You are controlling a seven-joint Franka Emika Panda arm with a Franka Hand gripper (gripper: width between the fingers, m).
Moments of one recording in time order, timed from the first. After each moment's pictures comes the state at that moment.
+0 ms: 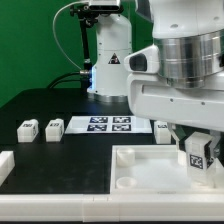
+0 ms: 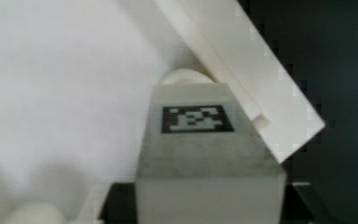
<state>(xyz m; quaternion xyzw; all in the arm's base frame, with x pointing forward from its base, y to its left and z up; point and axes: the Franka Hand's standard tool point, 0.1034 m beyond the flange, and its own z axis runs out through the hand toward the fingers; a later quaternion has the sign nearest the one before) 0.641 0.103 0.082 -0.90 0.44 0.03 0.06</state>
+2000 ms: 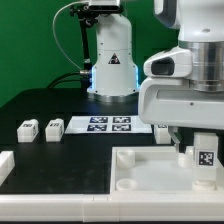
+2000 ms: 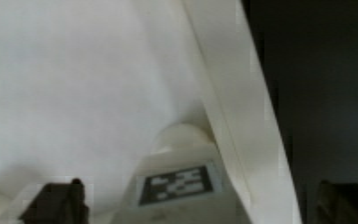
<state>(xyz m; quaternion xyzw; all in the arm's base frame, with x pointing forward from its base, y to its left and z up) 0.622 0.127 0.069 -1.00 0.08 0.00 0.02</state>
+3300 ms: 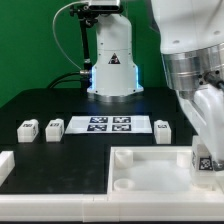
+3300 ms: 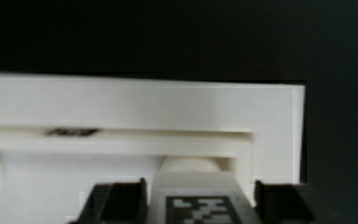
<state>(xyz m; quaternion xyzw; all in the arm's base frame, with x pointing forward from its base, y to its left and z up) 0.641 0.131 0.066 -0.67 0.73 0.07 0.08</state>
